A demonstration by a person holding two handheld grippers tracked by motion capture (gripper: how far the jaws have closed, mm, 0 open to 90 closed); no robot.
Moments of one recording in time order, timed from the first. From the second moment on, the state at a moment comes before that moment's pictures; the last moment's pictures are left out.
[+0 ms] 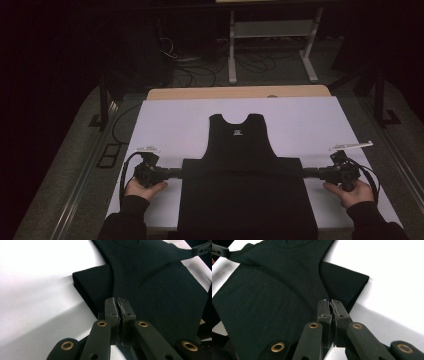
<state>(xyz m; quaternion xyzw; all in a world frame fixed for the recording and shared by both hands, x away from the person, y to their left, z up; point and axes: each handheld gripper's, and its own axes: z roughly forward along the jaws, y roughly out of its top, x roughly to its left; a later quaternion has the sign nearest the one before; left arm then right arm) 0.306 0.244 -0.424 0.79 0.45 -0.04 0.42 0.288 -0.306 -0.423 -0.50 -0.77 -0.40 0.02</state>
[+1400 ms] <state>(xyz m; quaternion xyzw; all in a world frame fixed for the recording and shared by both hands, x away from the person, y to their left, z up) 0.302 0.245 -0.431 0.80 0.43 -0.05 0.41 0.278 -0.304 -0.430 -0.51 -0.77 -0.37 0.04</state>
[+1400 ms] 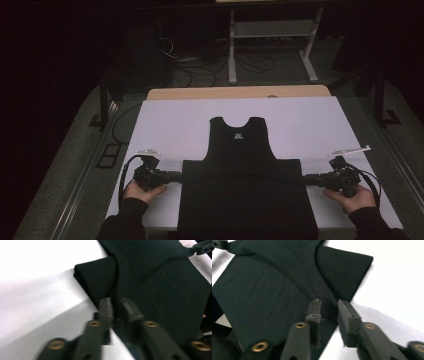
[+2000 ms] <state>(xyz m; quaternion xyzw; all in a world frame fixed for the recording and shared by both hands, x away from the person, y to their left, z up) 0.300 0.241 -0.420 0.80 0.41 0.00 0.44 0.280 -0.294 -0.418 -0.48 -0.78 -0.40 -0.05</state>
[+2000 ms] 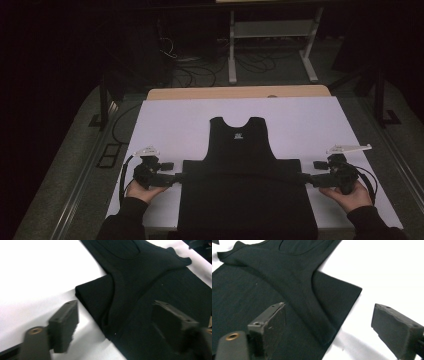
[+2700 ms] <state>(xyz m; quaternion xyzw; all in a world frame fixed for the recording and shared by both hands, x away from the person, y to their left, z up) 0.321 0.237 -0.410 0.80 0.40 0.05 0.45 0.306 -0.285 -0.402 -0.46 -0.78 -0.41 -0.10</state>
